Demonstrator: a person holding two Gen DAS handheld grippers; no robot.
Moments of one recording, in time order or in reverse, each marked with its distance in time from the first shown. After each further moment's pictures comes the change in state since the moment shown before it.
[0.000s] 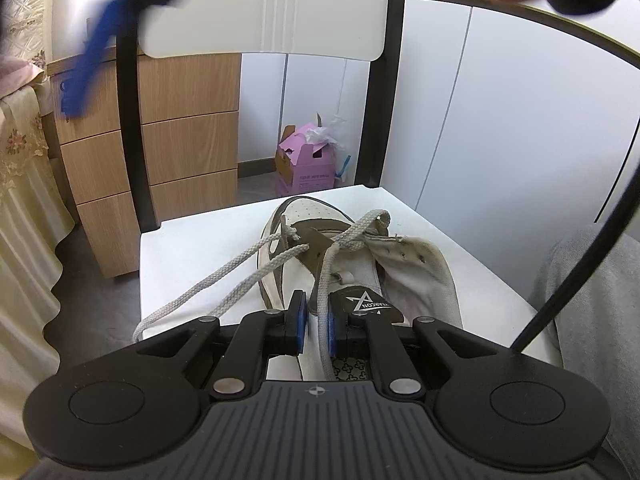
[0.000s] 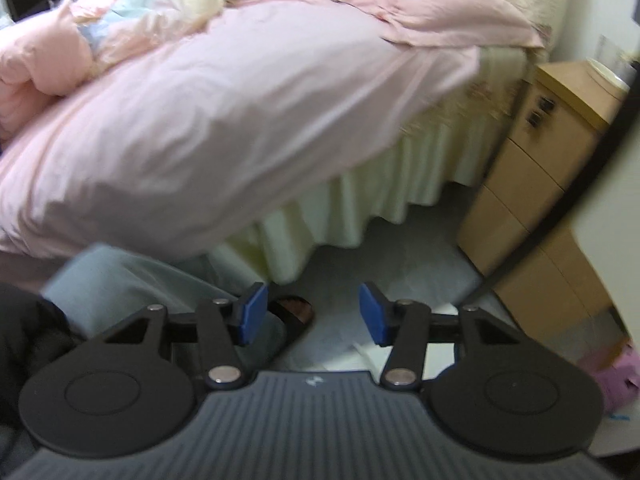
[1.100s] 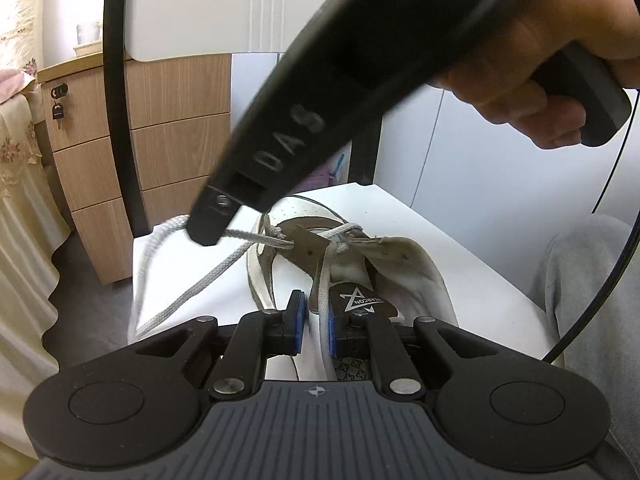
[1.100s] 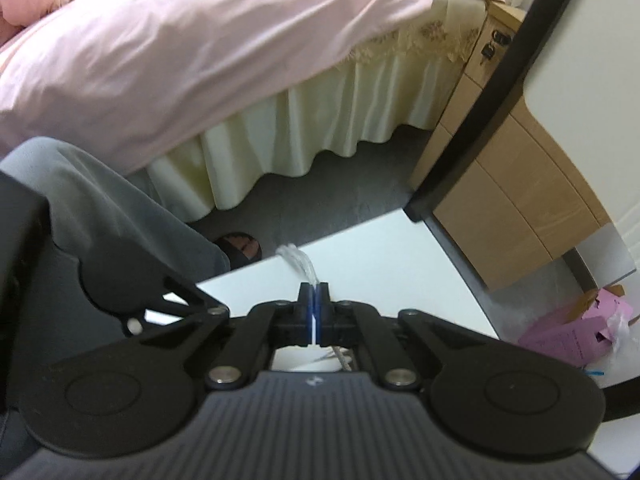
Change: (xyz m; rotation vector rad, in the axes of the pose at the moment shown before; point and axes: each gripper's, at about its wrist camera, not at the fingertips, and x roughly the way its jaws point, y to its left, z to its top) left arm 0.004 -0.007 0.000 0.031 0.001 -0.011; right arm 0.016 -0.016 -0.088 -0.008 0.065 -0.105
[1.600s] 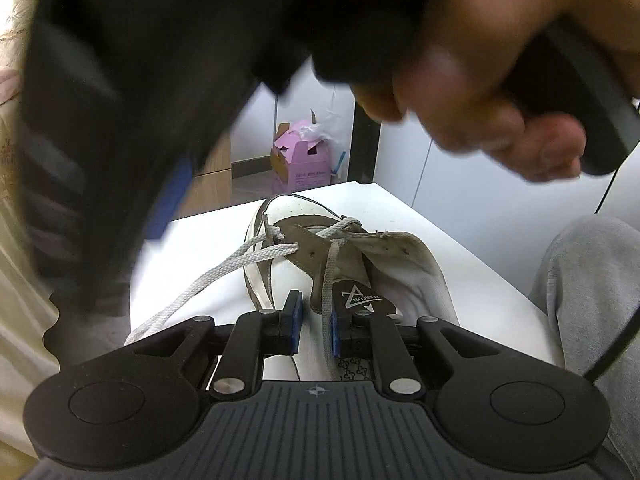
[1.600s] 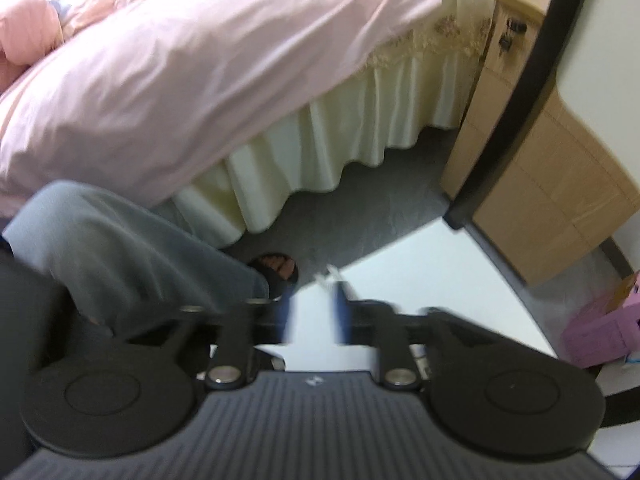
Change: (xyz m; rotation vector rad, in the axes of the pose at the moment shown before) left arm 0.003 -0.008 0.004 -0.002 0.011 0.019; right arm 0.012 0.010 0.022 0.081 -0.036 0.083
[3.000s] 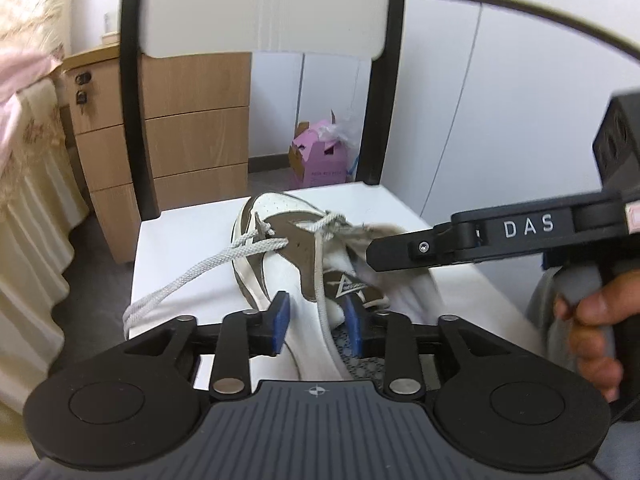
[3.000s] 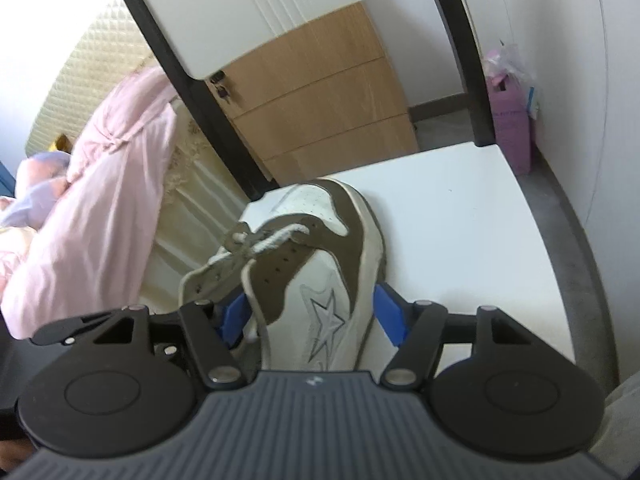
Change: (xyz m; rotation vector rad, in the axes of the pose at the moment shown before) left arm -0.015 -0.020 -0.001 -0.107 -0.017 0.054; right arm -0.053 -0.026 -0.217 0.890 -0.456 -0.190
